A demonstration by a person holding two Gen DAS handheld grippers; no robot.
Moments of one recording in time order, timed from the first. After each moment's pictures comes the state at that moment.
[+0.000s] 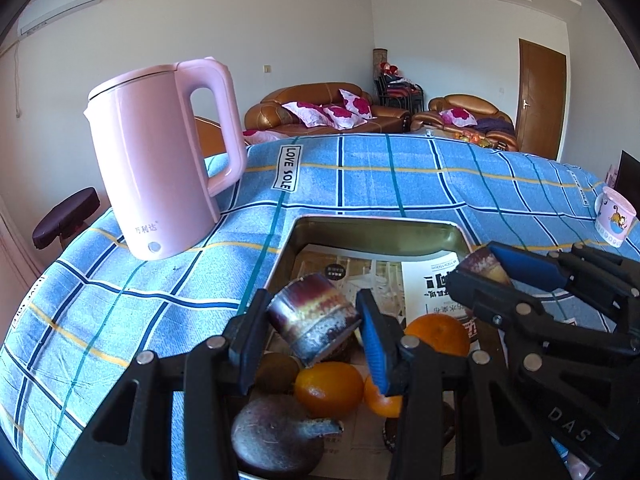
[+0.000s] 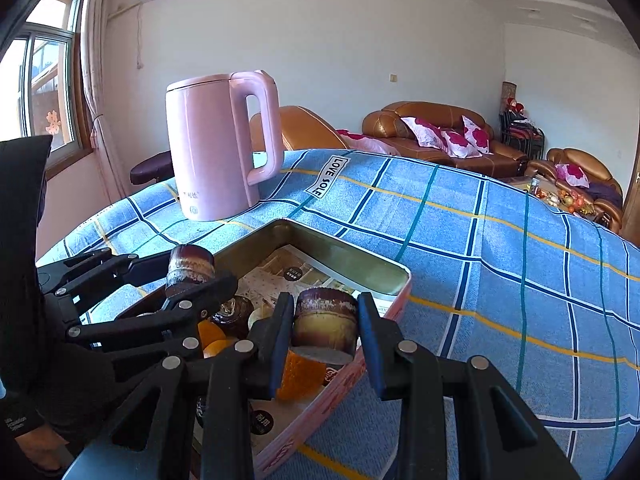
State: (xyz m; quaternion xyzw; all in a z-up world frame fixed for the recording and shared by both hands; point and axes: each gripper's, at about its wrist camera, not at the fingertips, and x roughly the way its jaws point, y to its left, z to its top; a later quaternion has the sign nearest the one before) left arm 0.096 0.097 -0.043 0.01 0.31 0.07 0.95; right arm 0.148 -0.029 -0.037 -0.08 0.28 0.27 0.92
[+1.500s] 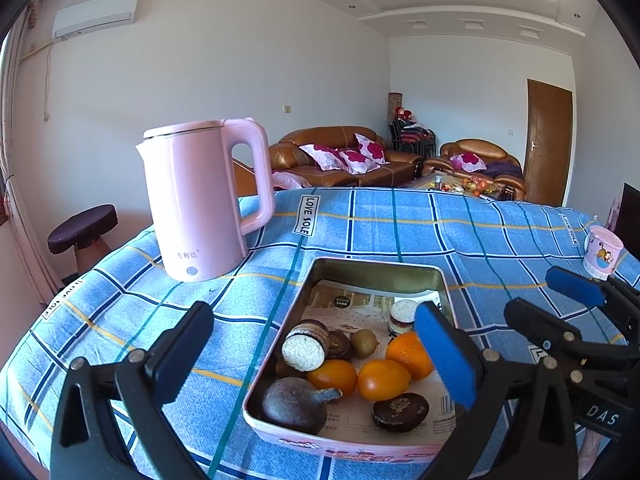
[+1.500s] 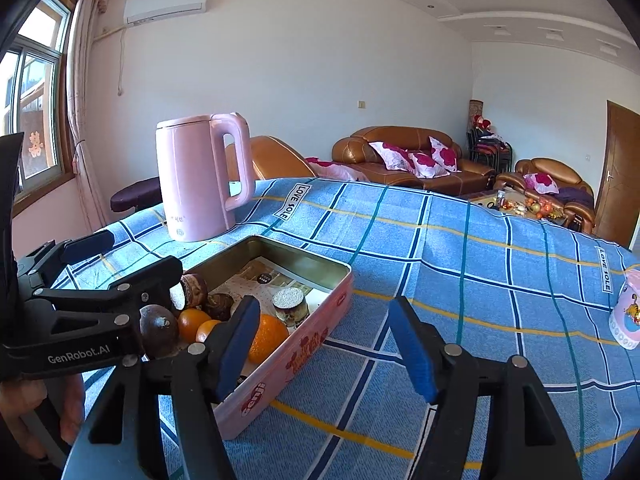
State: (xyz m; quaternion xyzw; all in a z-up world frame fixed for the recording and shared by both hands) left arm 0.041 0.097 -0.007 -0.01 0.23 0.09 0.97; right arm 0.098 -0.080 -0.015 -0.06 0.23 0.22 0.95
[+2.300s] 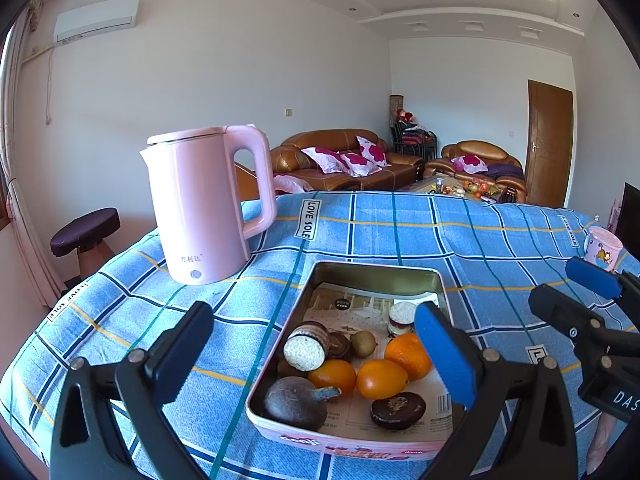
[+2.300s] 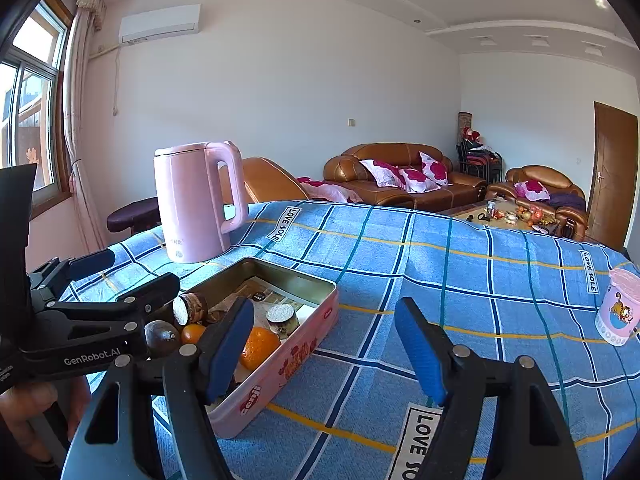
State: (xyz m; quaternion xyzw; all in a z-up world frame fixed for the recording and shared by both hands) left arm 0.036 0.094 -0.003 -0.01 0.23 0.10 0.97; right arm 0.084 -0.098 -0.003 -0.04 0.20 0.21 0.96
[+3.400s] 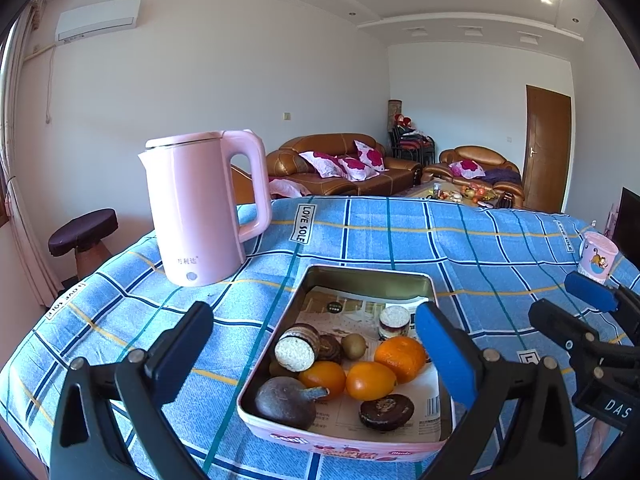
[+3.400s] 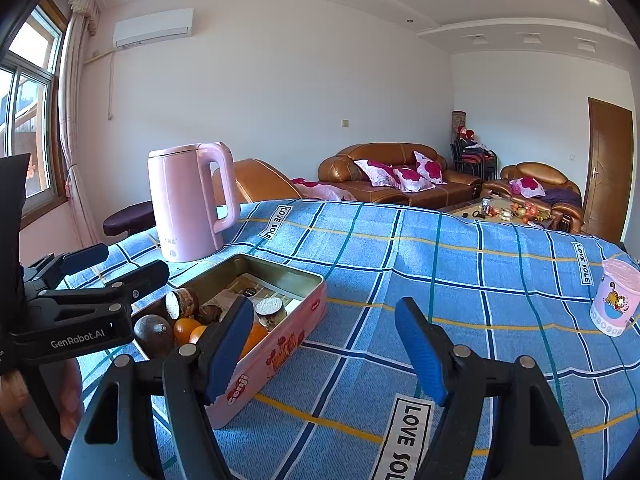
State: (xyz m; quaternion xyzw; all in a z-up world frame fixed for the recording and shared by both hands) left arm 0.034 0.088 -0.001 -0.01 0.22 0.10 0.97; right arm 0.081 -0.112 -0.009 -0.03 0.20 0.21 0.96
